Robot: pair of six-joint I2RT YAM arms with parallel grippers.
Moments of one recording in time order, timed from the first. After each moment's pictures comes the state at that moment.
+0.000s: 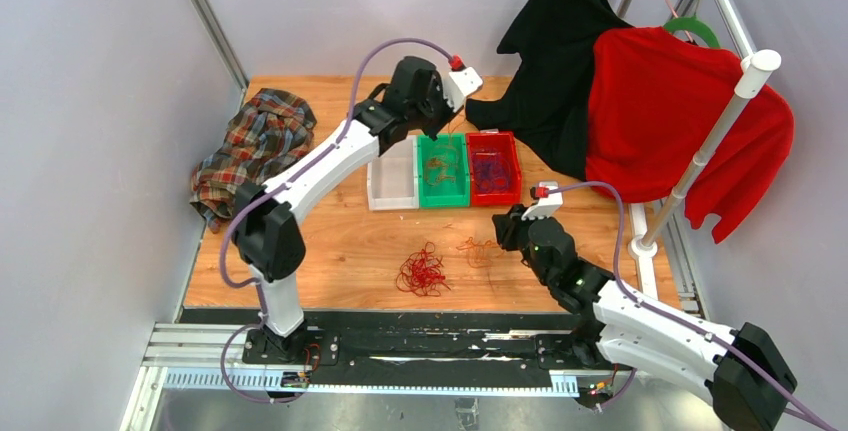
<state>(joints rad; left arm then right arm) -0.64 1.80 1.74 -0.40 0.14 0.39 0.80 0.82 0.32 0.20 0.44 0.46</state>
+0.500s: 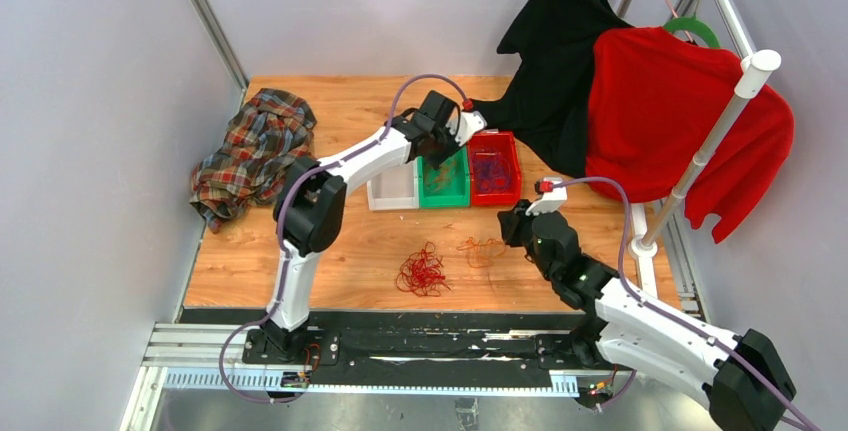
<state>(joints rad) -0.64 2.10 1.74 -0.47 0.06 0.41 0.76 0.81 0.34 0.14 0.41 0.47</state>
